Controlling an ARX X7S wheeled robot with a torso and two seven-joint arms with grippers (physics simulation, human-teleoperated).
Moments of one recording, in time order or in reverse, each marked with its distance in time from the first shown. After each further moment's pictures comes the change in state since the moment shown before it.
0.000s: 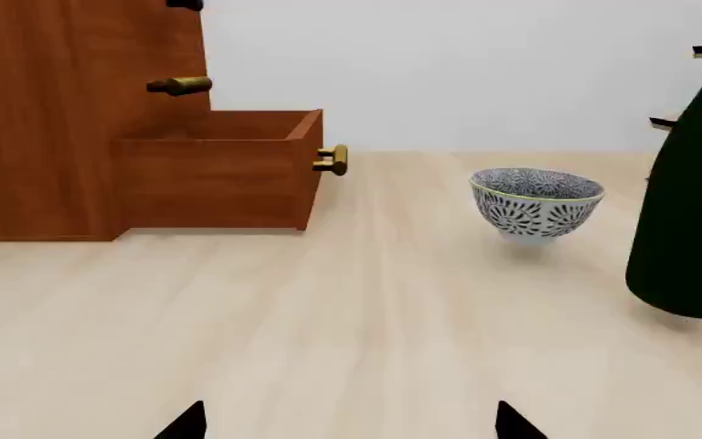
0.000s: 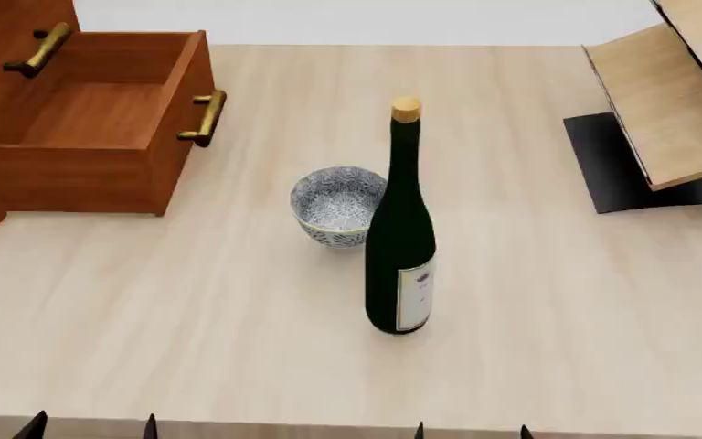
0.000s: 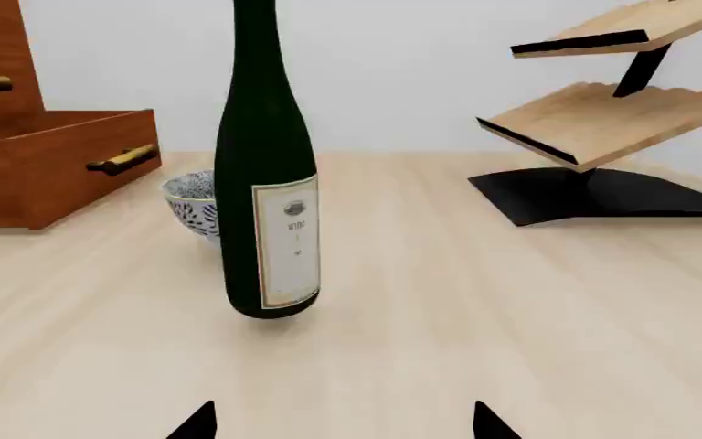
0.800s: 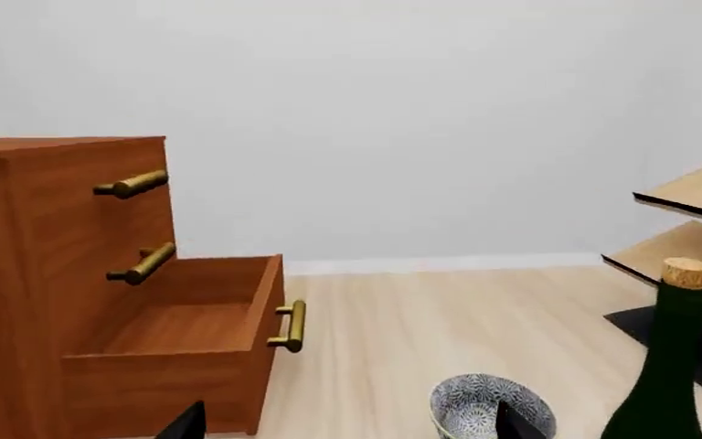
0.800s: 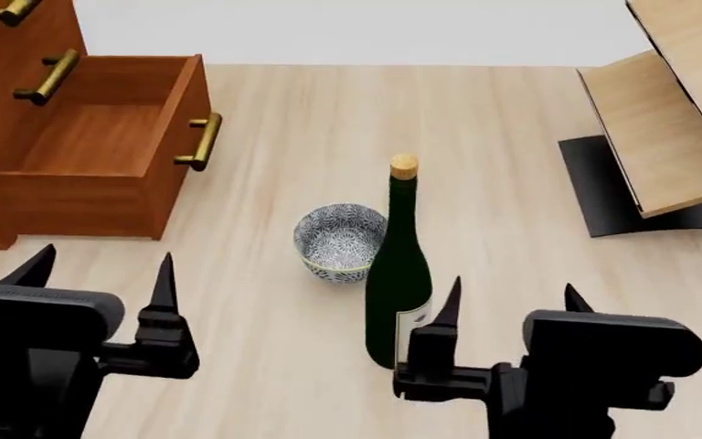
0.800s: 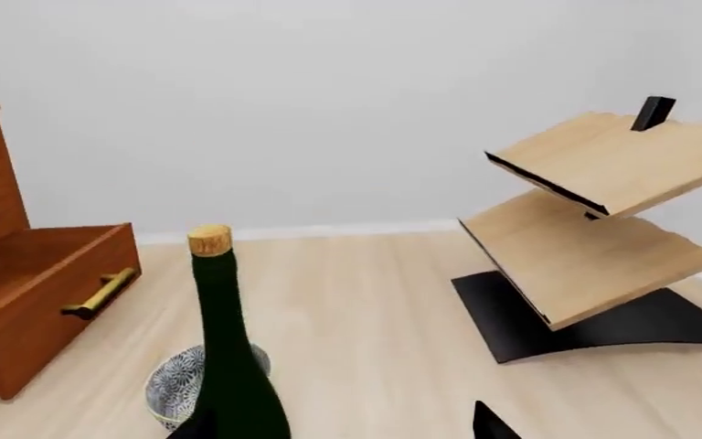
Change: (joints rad) left arm -0.333 -0.053 0.114 0.314 -0.082 -0.520 -0.081; right arm 0.302 0.146 -0.022 -0.356 0.229 0.609 0.141
